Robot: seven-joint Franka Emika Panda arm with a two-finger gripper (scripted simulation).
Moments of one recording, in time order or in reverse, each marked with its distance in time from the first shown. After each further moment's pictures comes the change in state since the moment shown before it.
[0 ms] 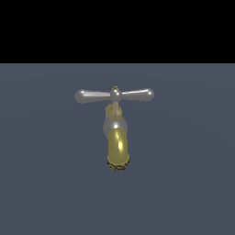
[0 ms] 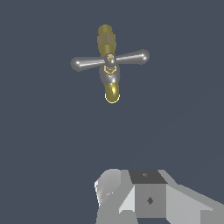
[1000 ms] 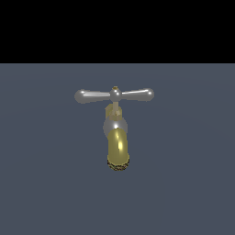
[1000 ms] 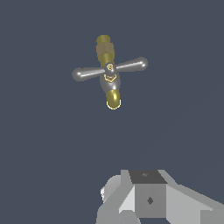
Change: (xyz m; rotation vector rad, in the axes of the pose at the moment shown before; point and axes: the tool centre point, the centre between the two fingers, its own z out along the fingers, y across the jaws) arm 0.013 -0.006 -0.005 0.014 0.032 0.057
